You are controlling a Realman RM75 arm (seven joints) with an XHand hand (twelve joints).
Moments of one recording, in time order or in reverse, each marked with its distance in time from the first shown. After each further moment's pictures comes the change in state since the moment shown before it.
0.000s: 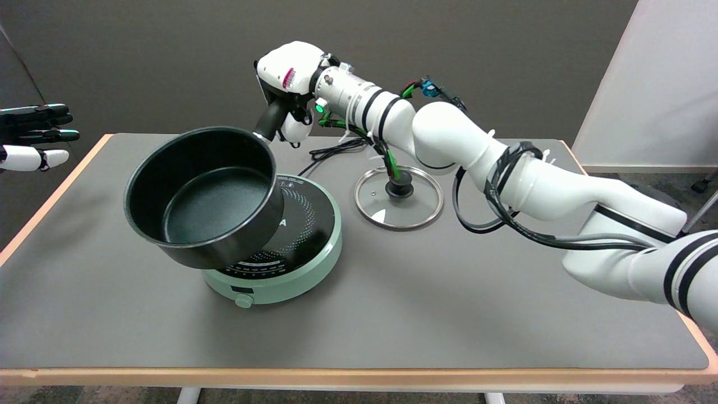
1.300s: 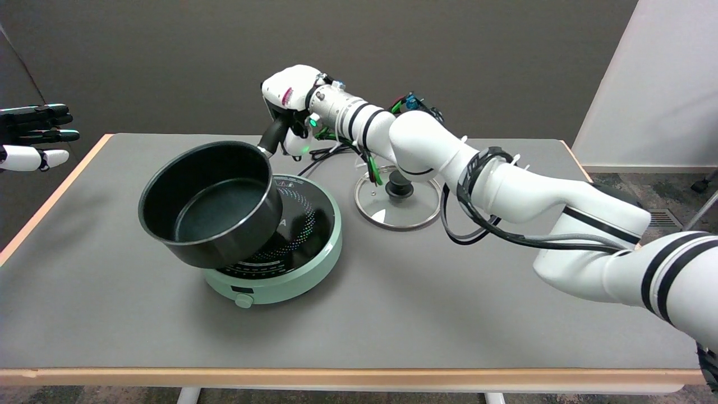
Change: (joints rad) arm 0.016 -0.124 -0.001 -0.242 0.002 -0.009 -0.029
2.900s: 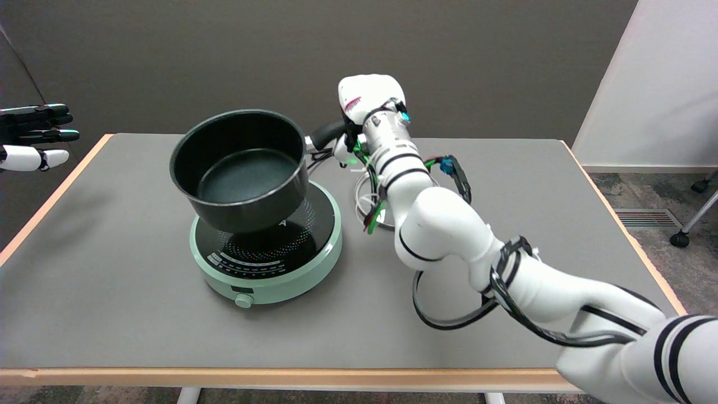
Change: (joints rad) arm -0.425 0.009 0.223 0.664 0.122 0.830 -0.490
